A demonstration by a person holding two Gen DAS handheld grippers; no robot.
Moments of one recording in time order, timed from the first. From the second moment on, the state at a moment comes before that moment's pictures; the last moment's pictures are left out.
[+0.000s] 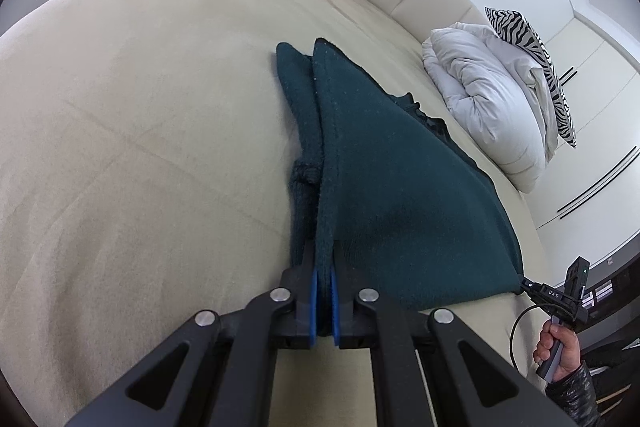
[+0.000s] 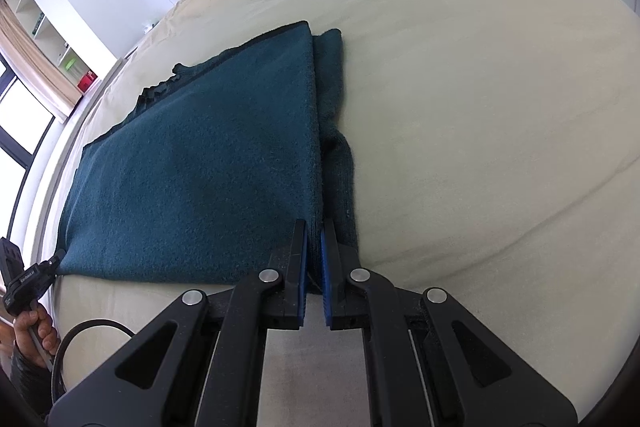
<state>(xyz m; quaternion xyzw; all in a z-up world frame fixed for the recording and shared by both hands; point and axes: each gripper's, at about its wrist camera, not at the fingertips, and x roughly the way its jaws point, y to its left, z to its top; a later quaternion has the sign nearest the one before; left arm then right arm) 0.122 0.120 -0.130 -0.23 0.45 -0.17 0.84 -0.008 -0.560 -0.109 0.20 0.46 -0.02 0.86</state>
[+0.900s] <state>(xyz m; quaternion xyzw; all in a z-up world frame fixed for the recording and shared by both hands) 0.119 0.128 -0.134 -0.25 0.46 -0.18 0.83 -0.003 -0.573 -0.113 0.23 0.46 -0.02 0.86</state>
